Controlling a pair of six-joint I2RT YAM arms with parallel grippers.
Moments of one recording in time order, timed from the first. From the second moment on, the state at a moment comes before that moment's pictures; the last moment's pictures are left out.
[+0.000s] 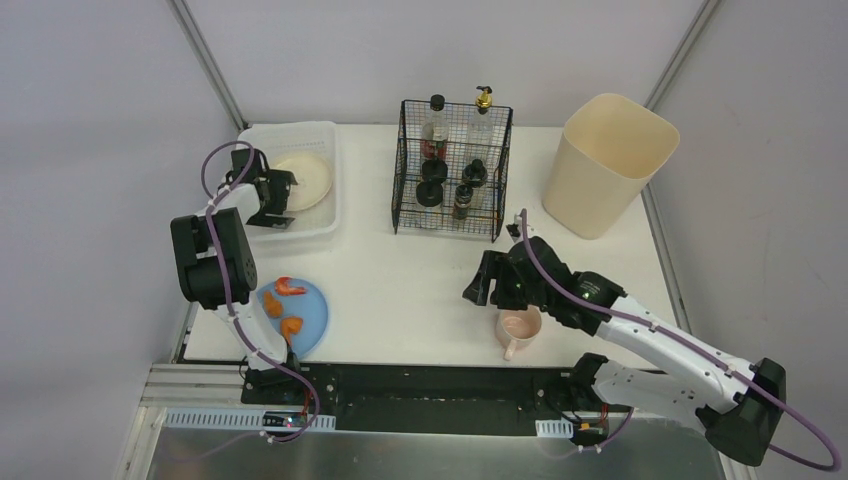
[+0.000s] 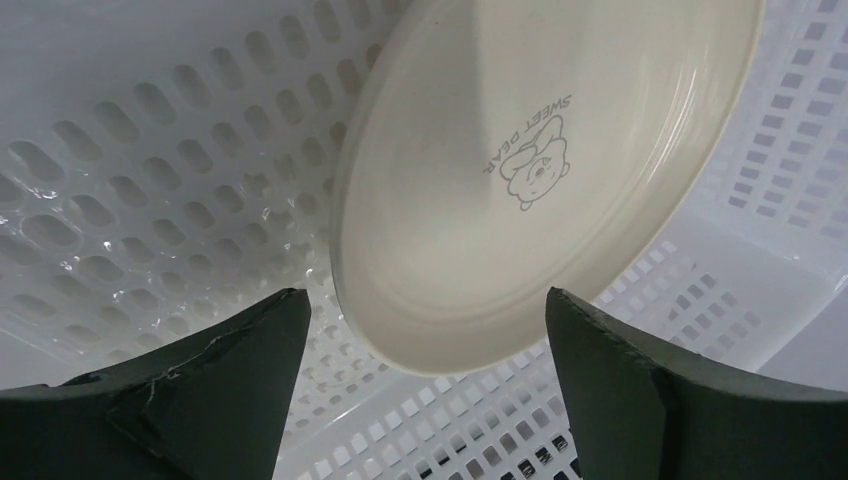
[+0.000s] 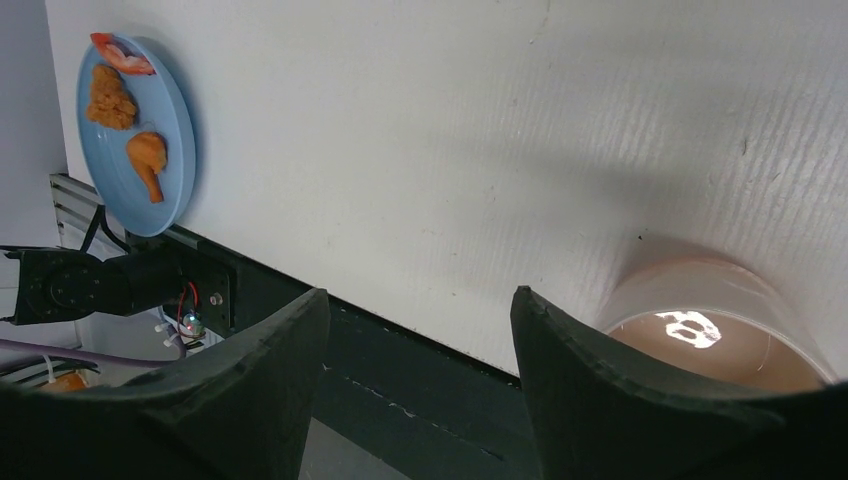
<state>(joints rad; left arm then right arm) 0.23 1.83 1.19 -0.29 0.02 -1.28 0.89 0.92 0.77 -0.62 0.07 0.86</state>
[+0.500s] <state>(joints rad) 0.23 1.58 1.21 -0.41 0.13 -1.16 0.89 0.96 0.83 -0.65 0.03 0.84</state>
